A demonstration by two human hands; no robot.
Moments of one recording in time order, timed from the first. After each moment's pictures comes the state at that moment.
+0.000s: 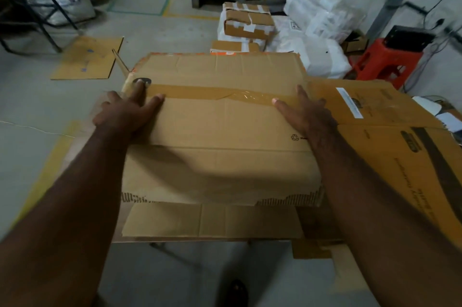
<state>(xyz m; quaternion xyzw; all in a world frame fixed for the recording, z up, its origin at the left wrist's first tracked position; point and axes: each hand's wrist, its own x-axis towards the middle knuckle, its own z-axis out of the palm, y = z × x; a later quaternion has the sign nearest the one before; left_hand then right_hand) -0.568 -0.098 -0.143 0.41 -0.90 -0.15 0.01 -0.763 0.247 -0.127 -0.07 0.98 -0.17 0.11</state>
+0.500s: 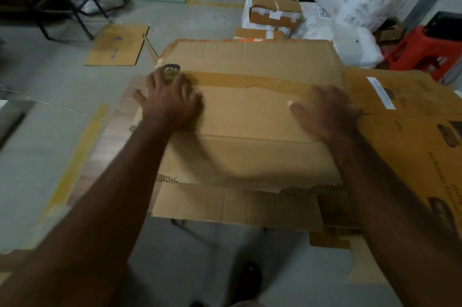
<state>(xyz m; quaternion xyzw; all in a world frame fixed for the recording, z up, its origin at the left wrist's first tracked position) -0.535 -0.054 -0.131 0.34 -0.93 -0.10 0.07 -0.690 0.236 -0.121 -0.18 0.98 -0.11 0.03</state>
